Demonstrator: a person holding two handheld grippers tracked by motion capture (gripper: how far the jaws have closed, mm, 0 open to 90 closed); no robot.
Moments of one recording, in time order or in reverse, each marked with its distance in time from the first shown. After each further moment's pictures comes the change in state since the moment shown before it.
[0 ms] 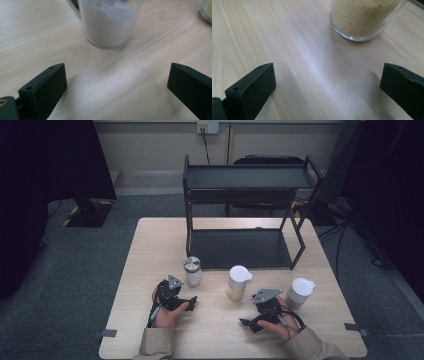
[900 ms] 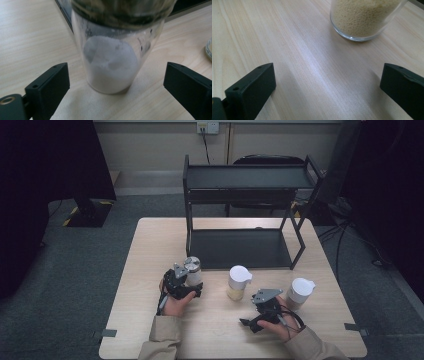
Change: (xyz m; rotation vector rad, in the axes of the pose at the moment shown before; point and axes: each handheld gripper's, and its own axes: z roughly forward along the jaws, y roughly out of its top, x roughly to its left) left arm -0.008 0.020 0.022 -0.084 0.033 -0.017; right arm 0.000 0.000 0.000 0.000 0.000 -0.001
